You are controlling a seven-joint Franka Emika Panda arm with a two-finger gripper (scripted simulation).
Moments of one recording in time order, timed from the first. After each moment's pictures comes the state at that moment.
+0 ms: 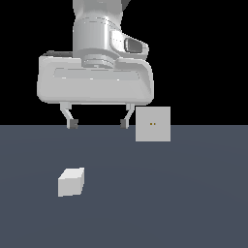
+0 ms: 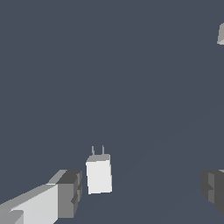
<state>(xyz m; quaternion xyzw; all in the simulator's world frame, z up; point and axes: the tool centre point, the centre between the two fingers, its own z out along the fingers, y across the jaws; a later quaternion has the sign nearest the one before) -0.069 0.047 0.100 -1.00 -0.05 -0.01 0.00</state>
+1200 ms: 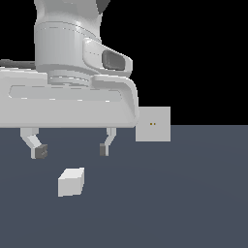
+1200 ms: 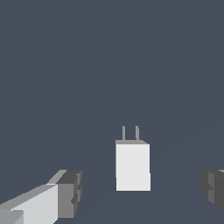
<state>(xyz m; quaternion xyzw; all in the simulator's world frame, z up) -0.107 0.079 0.058 -0.99 -0.09 -0.04 0.00</state>
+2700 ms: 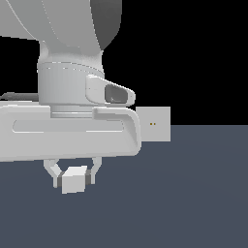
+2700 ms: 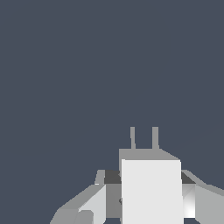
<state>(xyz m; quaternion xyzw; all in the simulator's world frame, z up) -0.105 0.076 0.014 -0.99 -0.09 -0.04 0.00</state>
